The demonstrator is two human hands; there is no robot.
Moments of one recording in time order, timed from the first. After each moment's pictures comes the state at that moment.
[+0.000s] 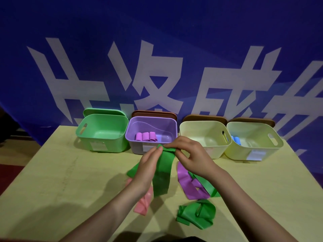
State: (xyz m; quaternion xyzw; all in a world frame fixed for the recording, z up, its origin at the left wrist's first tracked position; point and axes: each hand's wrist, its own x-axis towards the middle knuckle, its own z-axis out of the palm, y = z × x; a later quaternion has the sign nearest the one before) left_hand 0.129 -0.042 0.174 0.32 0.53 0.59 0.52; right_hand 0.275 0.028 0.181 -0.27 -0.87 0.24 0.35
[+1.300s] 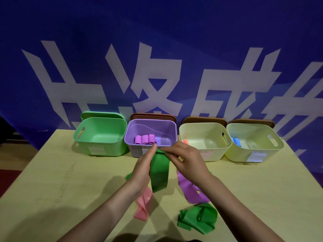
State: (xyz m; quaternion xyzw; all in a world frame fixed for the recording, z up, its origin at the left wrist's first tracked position) left_hand 0.112 -0.025 0.167 0.27 0.46 0.59 0.61; right_hand 0.254 0.026 0.165 -0.31 -0.84 0.17 0.40
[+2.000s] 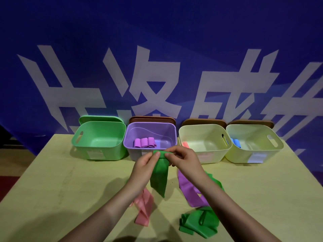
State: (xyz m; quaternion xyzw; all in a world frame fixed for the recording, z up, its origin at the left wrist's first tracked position) left_hand 0.099 -0.018 0.160 0.45 0.57 0.51 0.46; right_hand 0.238 0.025 0.170 -0.43 -0.63 0.51 0.39
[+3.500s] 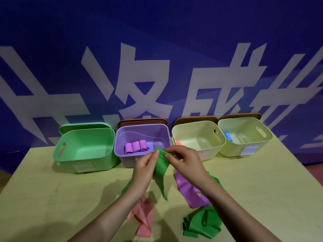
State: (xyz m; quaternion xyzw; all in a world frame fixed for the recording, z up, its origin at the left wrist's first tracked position) left_hand 0.095 0.022 0.147 0.41 0.52 0.55 0.51; right_hand 0.234 0.047 0.155 -0.49 -0.69 0.35 0.40
